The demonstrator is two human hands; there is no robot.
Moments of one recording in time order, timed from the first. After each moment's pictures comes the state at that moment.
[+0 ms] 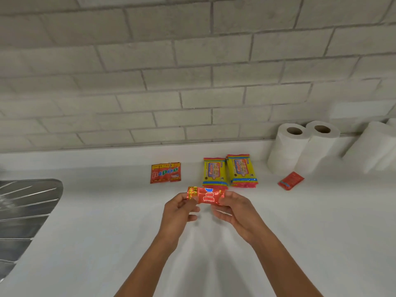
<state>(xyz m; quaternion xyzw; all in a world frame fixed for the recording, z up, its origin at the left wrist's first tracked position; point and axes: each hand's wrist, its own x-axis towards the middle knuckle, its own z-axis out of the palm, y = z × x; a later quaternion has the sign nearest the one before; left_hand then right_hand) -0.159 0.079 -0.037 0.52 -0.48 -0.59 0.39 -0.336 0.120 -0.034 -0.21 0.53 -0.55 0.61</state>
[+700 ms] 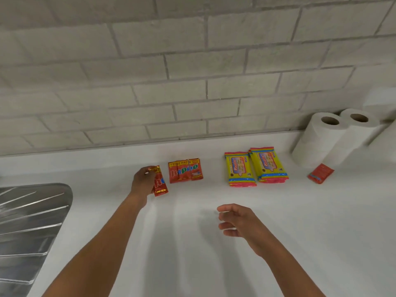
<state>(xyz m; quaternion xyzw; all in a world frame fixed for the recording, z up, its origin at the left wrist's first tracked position) -0.004 -0.127 -0.076 0.65 -0.44 -0.51 0.35 -0.244 0.093 -0.055 -0.29 0.63 -0.42 0.59</state>
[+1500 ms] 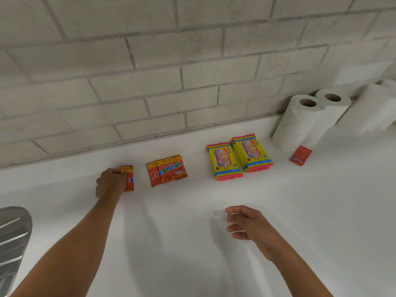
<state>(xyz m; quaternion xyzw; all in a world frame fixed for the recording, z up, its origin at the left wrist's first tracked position) 0.022 -0.206 -0.121 0.76 -0.57 -0.25 0.19 -0.258 0.111 -0.080 -0.19 0.67 -0.46 0.55</state>
